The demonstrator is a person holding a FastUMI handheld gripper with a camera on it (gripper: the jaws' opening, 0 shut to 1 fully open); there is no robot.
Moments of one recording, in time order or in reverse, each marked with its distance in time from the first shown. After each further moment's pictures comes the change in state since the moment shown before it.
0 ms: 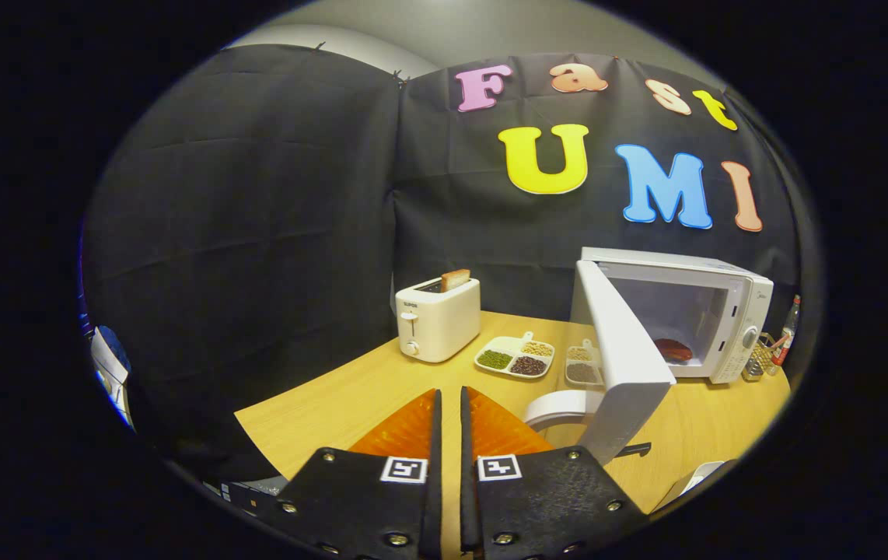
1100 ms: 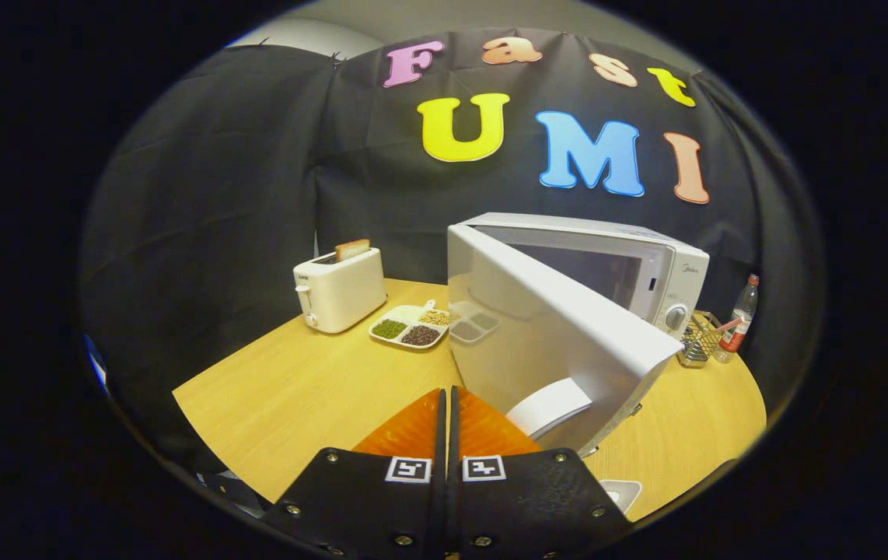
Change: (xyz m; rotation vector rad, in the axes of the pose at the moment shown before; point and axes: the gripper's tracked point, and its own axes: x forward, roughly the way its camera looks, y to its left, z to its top) arm -0.028 -0.158 -0.013 0.040 0.106 -0.184
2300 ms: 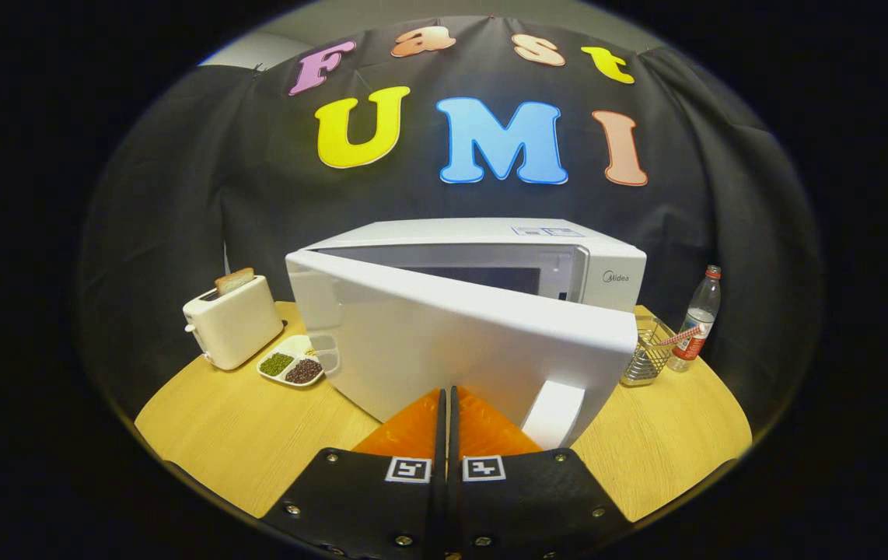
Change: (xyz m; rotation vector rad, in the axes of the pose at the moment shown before) arm 0.070 -0.153 0.030 0.107 0.004 -0.200
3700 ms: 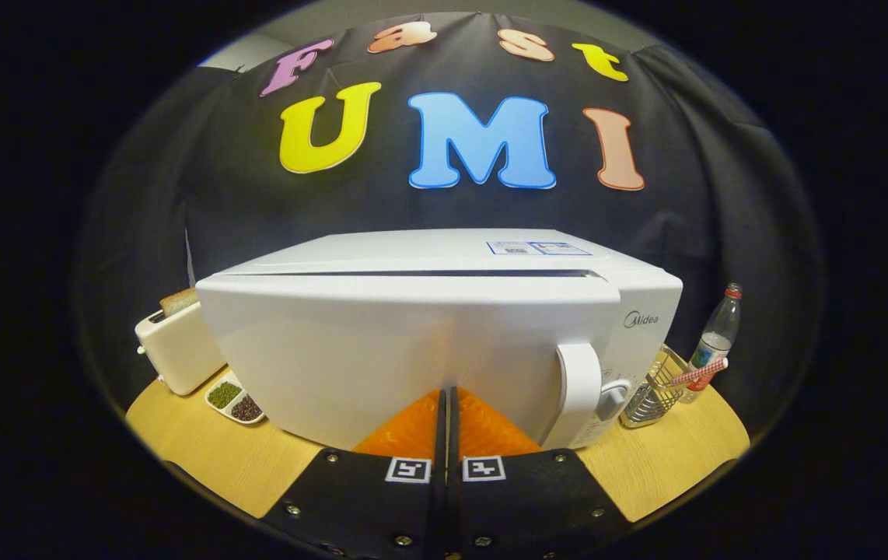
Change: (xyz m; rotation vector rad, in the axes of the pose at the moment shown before) arm 0.091 -0.044 0.039 0.015 -0.057 -0.073
